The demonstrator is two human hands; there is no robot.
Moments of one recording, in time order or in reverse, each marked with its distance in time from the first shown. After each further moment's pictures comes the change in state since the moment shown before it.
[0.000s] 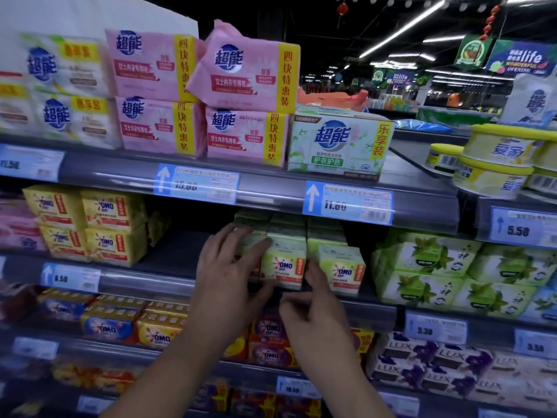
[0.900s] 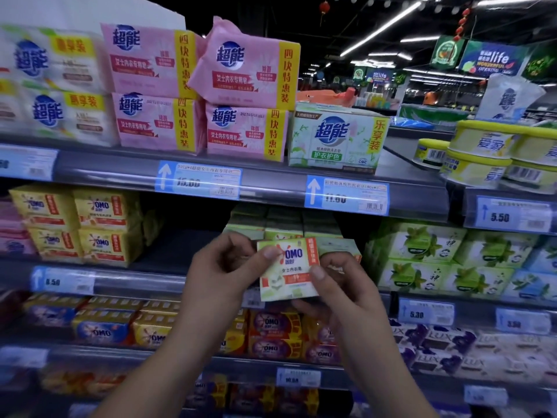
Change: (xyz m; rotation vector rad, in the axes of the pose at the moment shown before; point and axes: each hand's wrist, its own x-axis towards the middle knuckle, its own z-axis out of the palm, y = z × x) left_hand -0.009 0.024 -0.048 -1.255 0.011 -0.424; right_hand -0.020 -0.008 -0.024 0.648 0.026 -0.154
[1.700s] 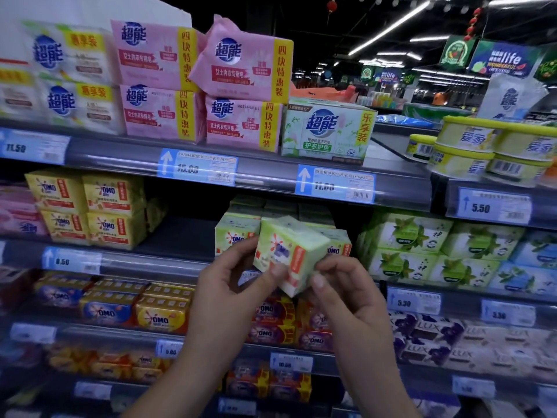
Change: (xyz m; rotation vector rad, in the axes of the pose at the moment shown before) left_hand -0.044 -0.009 0.022 -0.034 0.011 0.063; right_hand -0.032 0.001 -0.010 -0.078 0.029 -0.222
